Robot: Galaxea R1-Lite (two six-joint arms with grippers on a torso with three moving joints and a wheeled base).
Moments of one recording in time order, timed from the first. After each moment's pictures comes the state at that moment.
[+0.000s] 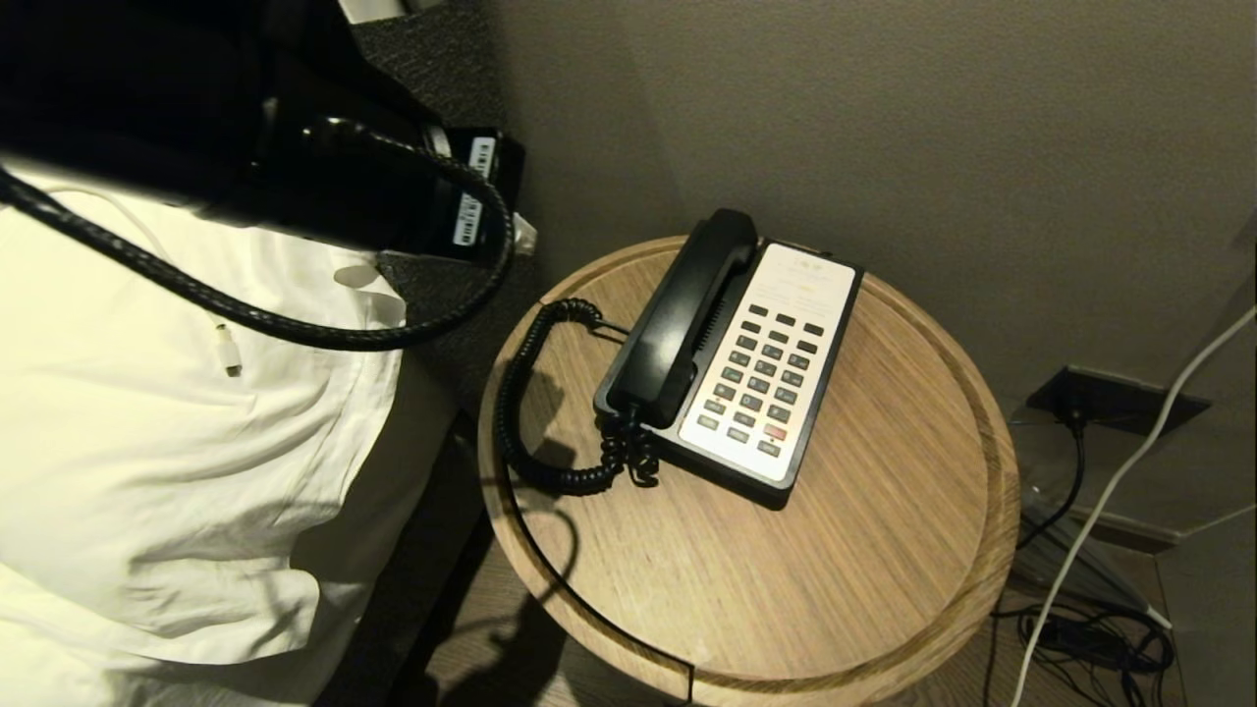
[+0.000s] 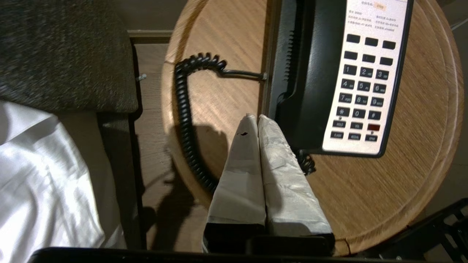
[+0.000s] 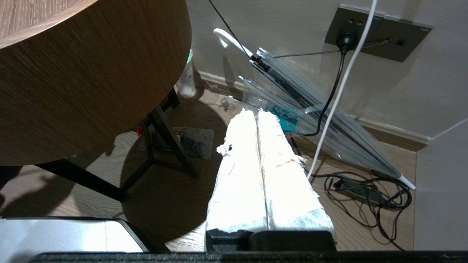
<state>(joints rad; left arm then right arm) -0.77 1.65 -1.93 0.78 0.20 -0.15 0.01 0.01 0.00 0.00 0.00 -0.04</state>
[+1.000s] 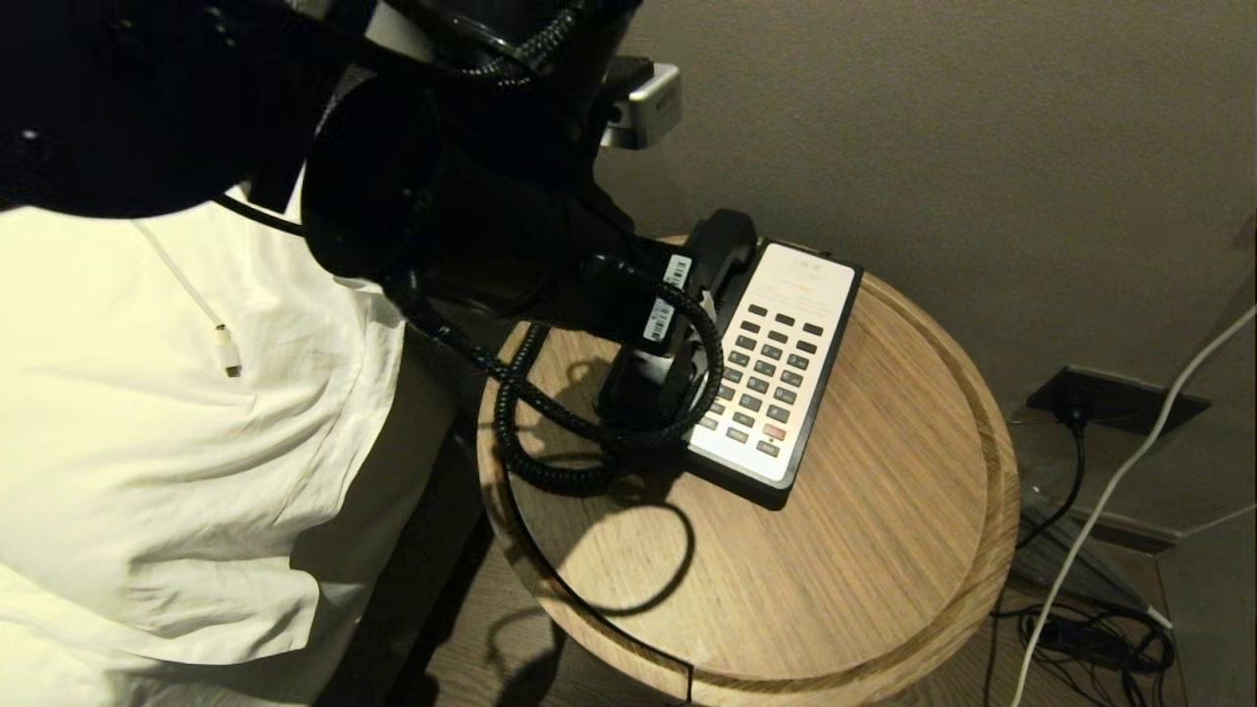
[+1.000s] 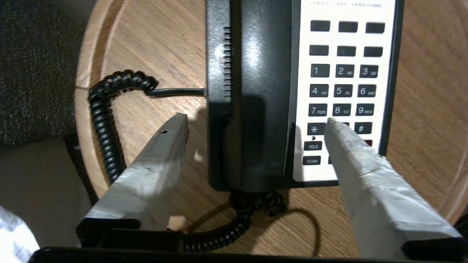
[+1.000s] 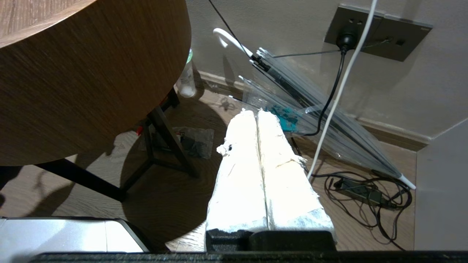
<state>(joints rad) -0.89 1.82 -1.93 0.67 0.29 -0.11 0.01 0.01 0.00 0.00 0.00 -0.04</state>
